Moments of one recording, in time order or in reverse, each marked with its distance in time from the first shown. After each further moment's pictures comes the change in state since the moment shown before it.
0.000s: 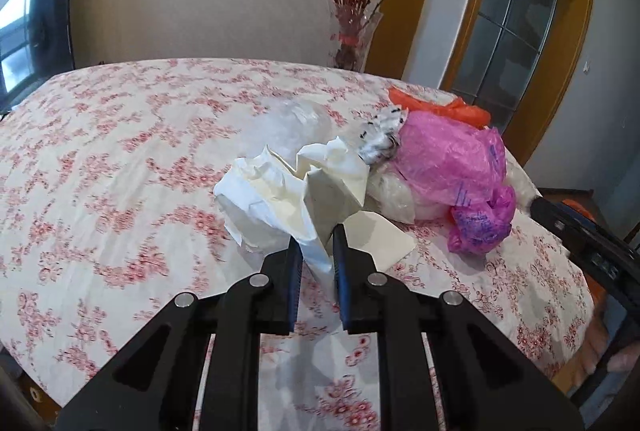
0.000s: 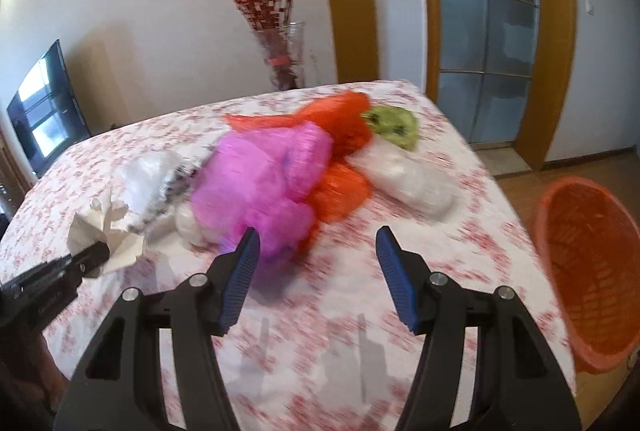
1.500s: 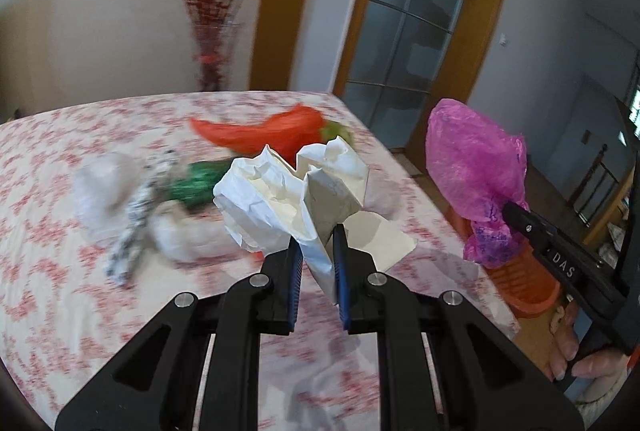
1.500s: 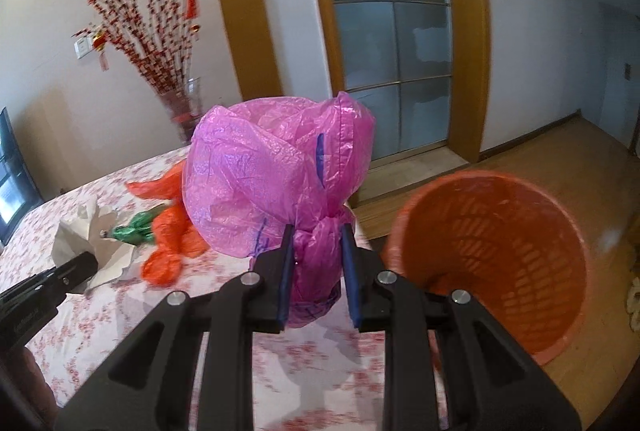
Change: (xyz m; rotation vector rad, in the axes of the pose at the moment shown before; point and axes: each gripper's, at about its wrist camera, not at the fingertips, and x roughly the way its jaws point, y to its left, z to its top) left arm -0.002 -0.154 0.020 0.166 -0.004 -0.279; right arm -0.080 -0.143 -0.009 0.196 -0.142 -0.240
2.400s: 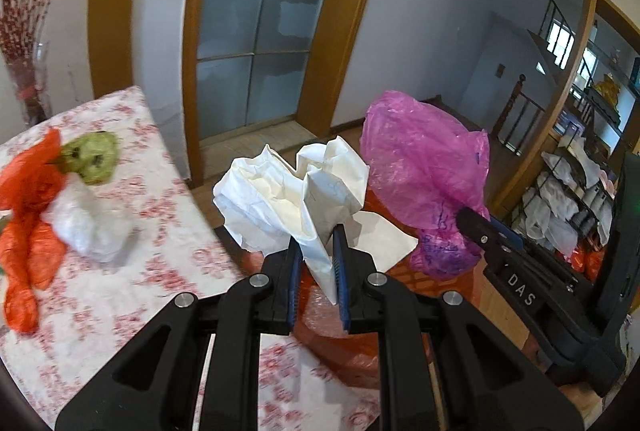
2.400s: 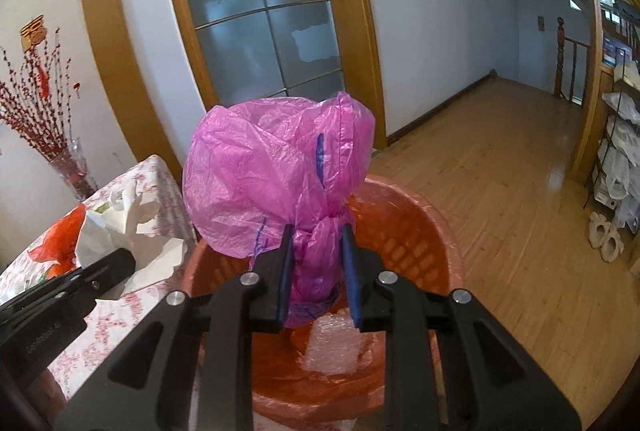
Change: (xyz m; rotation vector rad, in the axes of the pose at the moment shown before) left arm 0.098 -0.196 0.005 0.226 0.114 -0.316; right arm -0.007 -0.175 -0.012 0.231 -0.032 -0.259
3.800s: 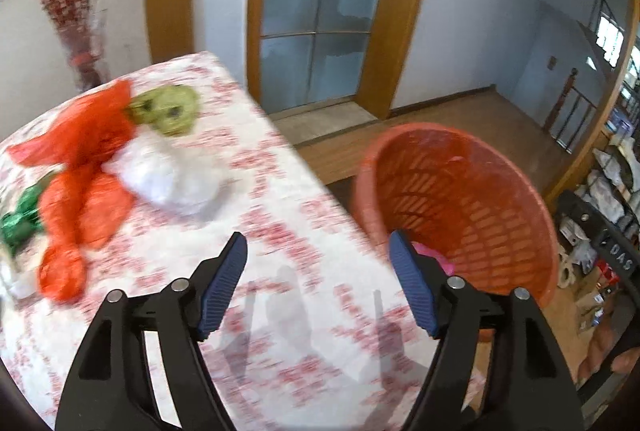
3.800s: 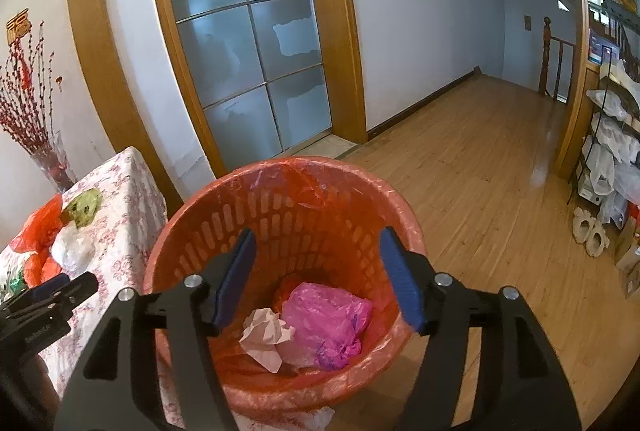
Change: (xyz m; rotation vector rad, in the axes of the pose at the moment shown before) left arm -0.014 0.058 -0.029 -0.058 0.056 0.216; right arm 0.000 -0.001 -0.008 -0.022 0.011 -0.051
